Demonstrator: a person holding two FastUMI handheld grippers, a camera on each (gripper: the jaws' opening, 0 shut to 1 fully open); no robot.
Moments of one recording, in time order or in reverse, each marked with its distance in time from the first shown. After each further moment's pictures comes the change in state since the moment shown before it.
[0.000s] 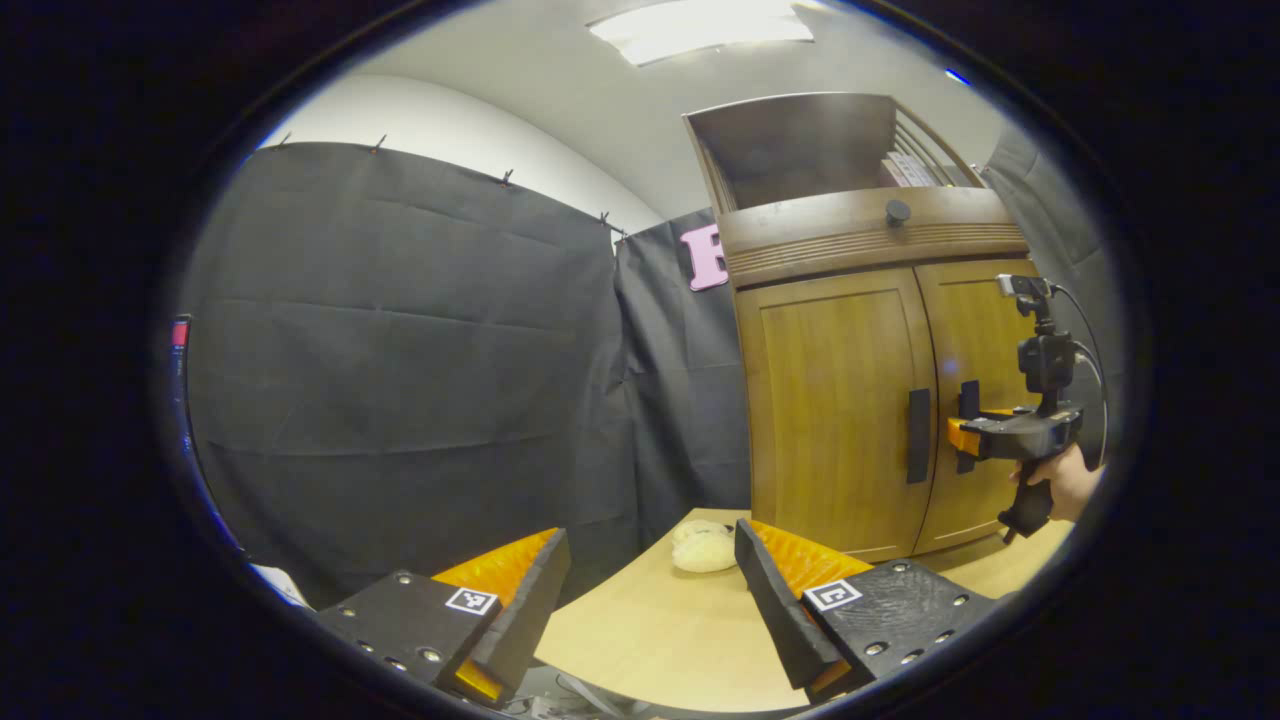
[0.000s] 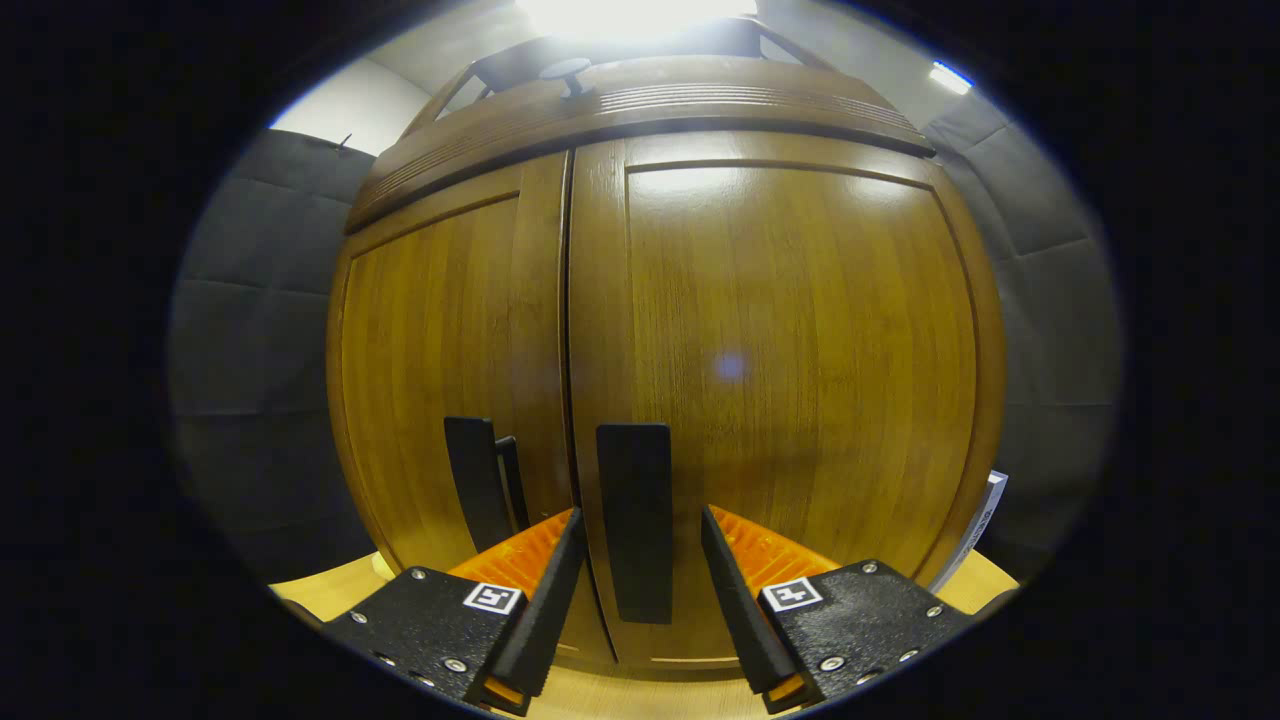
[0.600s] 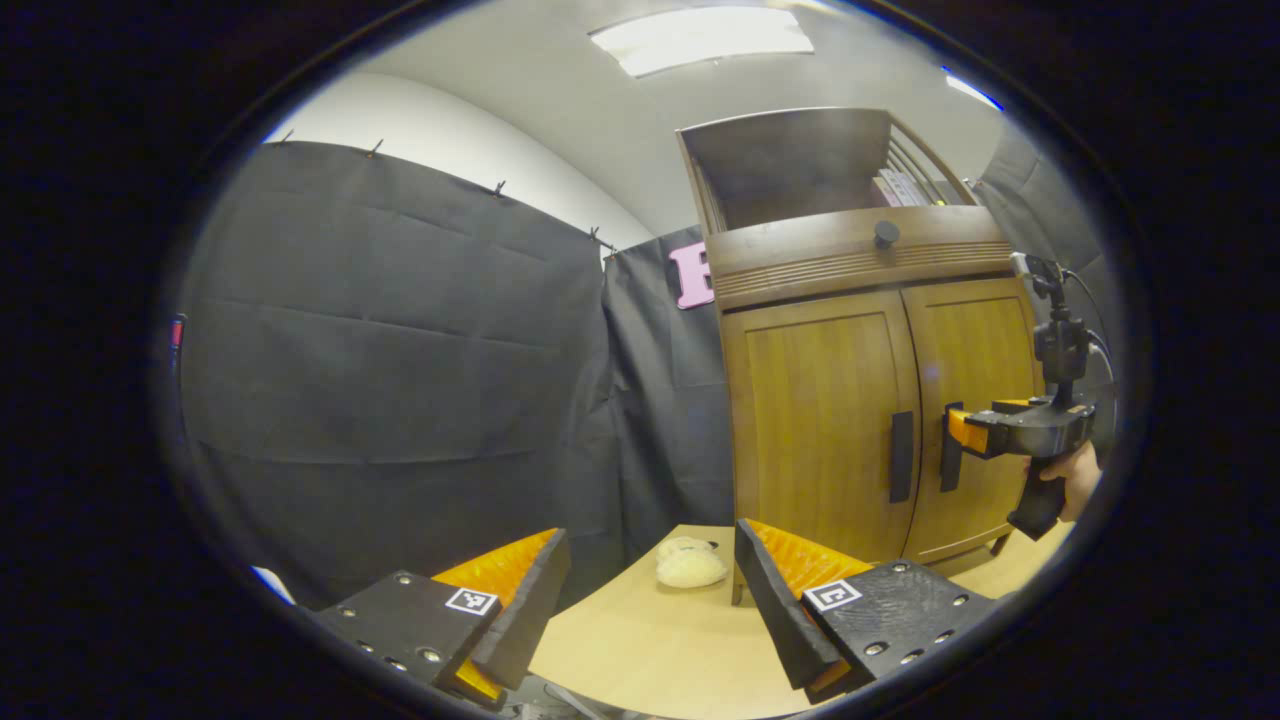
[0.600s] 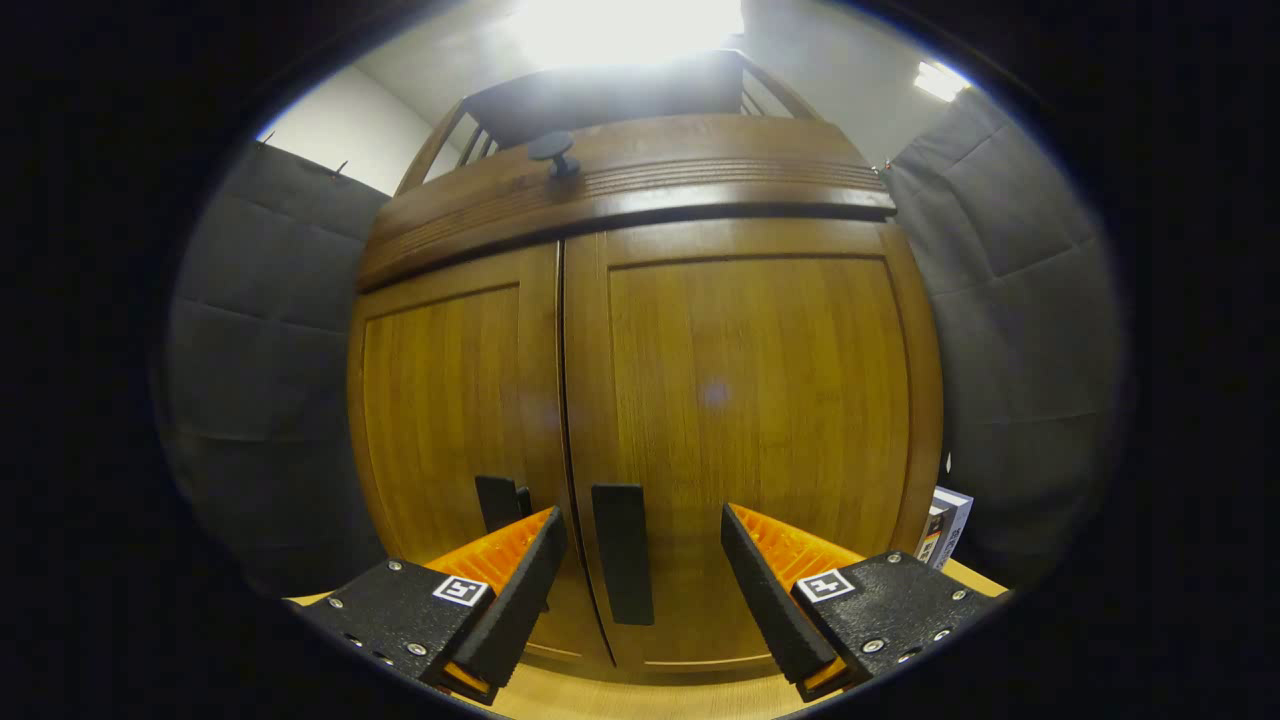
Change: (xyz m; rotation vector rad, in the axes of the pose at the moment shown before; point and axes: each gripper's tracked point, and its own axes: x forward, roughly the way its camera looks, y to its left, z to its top) left arm 0.005 -0.007 0.007 -0.019 -0.052 -0.036; right arm -0.042 -0.008 0.038 0.013 -0.086 -0.030
